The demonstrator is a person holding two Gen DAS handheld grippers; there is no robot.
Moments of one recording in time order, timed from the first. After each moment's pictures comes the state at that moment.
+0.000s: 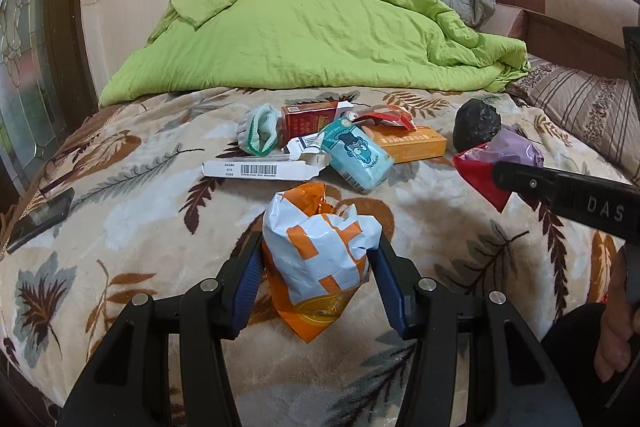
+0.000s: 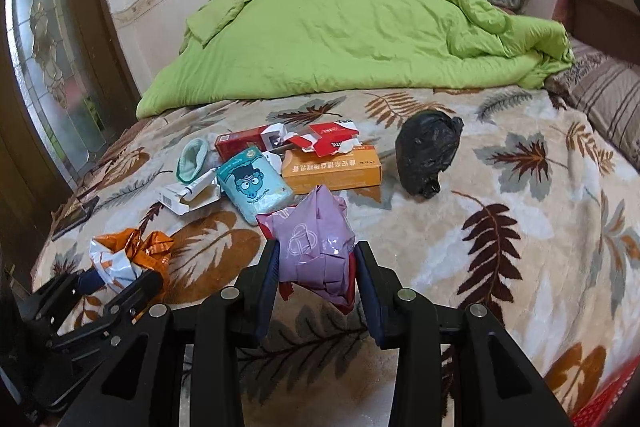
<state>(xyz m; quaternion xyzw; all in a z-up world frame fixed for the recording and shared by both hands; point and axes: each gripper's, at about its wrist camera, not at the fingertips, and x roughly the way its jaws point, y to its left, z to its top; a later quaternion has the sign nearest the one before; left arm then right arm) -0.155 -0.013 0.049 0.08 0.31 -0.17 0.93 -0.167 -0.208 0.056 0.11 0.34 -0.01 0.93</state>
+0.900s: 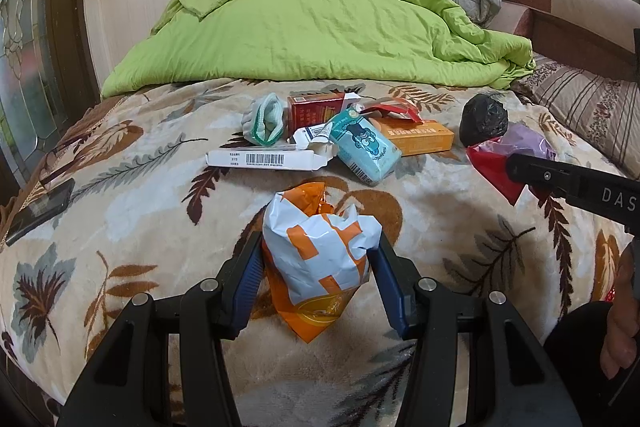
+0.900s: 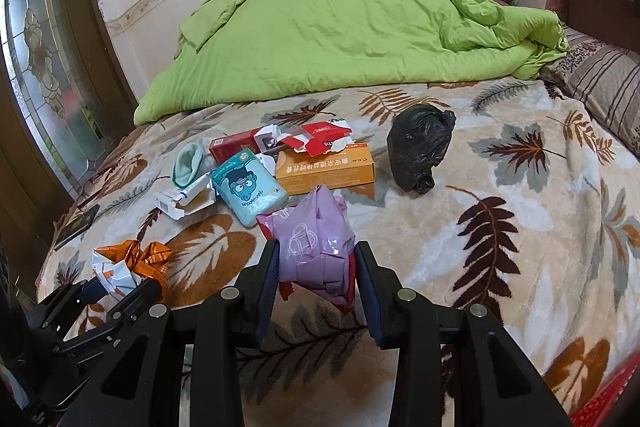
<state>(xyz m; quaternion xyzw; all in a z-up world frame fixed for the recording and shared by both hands) -0.153 -0.010 0.045 0.07 0.32 -0.17 0.93 -0.168 -0.212 0.056 0.13 0.34 -0.01 0.93</state>
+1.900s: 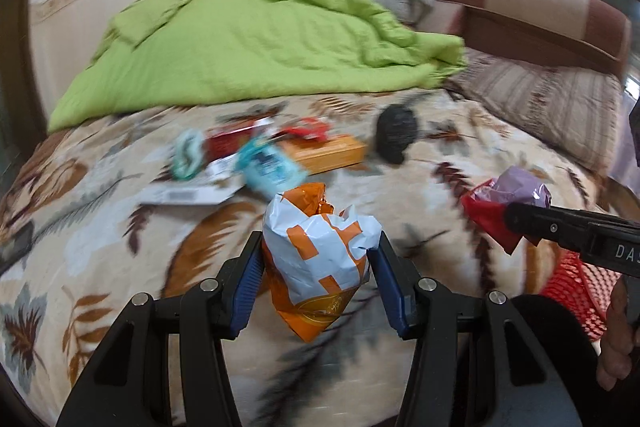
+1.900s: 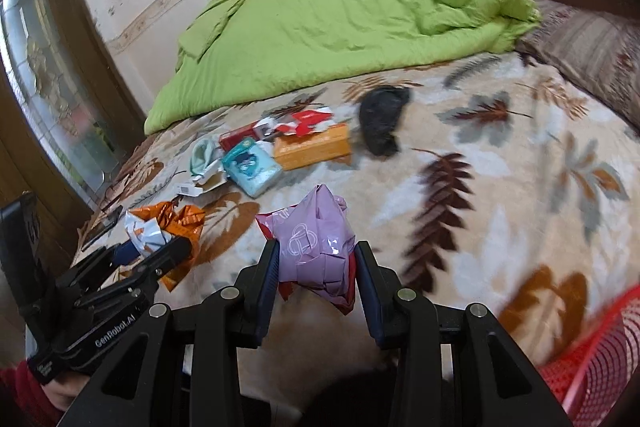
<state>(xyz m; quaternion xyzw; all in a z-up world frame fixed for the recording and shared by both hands) -0.186 -0.054 0.075 0.09 0.31 -0.29 0.90 -0.246 -0.241 0.068 0.18 0.34 -0.02 0.92</state>
